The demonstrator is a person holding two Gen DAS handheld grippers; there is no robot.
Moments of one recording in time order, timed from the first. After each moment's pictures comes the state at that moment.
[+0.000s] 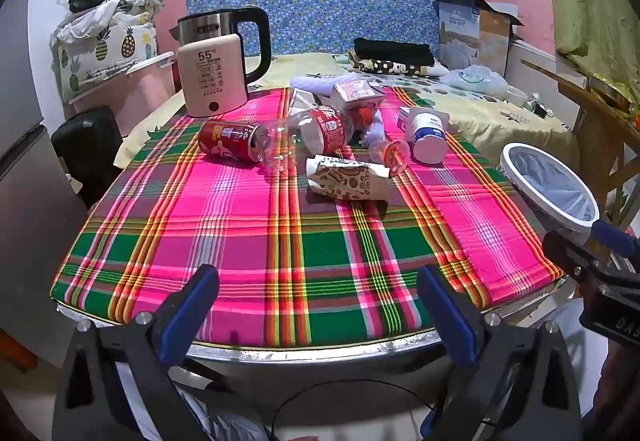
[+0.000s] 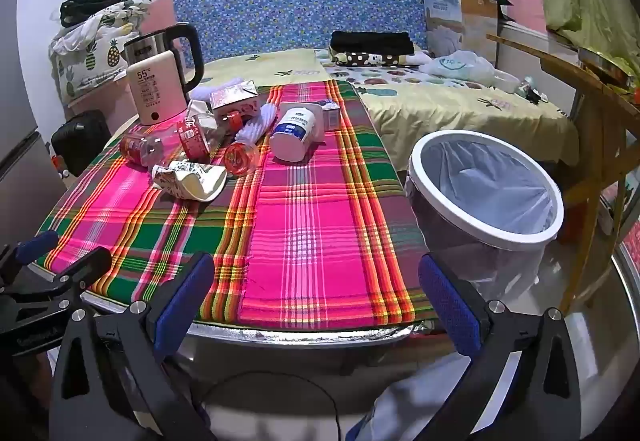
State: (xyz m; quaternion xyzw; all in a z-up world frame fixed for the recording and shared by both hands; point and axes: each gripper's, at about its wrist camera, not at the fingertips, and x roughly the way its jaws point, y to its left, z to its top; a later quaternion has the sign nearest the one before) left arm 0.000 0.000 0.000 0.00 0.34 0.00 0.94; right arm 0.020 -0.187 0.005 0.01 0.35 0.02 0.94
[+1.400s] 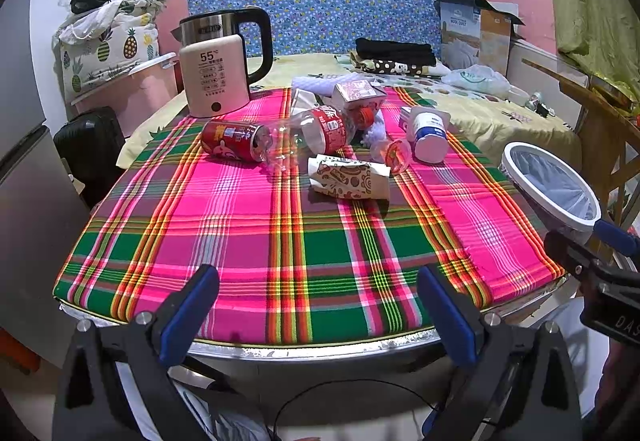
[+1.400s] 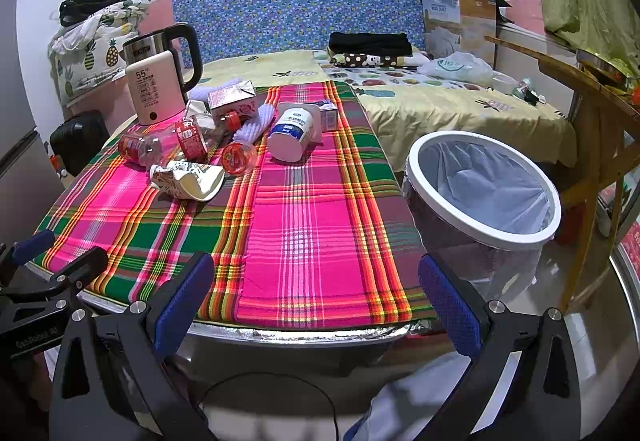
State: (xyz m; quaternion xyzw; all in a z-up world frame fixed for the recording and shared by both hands) left arm -0.002 0.003 0.003 0.00 0.34 0.00 0.94; right arm 0.019 -0.187 0.004 0.01 0.35 0.02 0.94
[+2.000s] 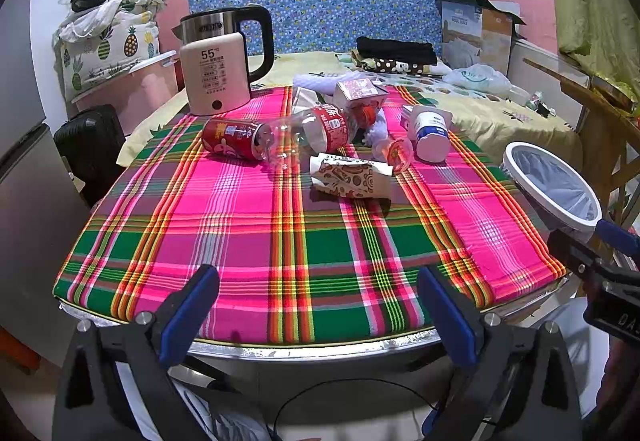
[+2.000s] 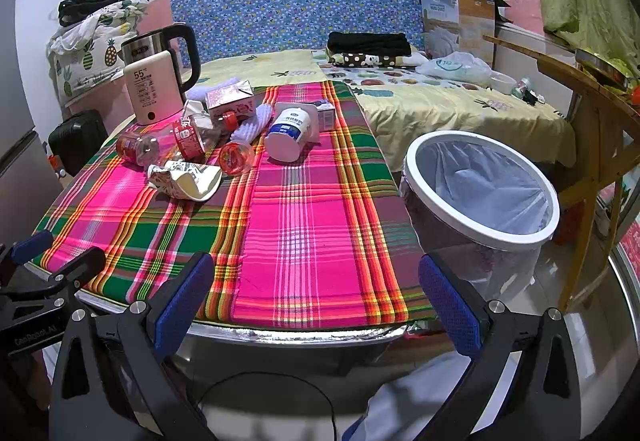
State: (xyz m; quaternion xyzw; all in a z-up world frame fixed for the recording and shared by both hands) left arm -0.002 0.004 -0.001 0.00 0.35 0.01 0.94; right arm 0.020 -0.188 0.005 0.01 0.35 0.02 0.94
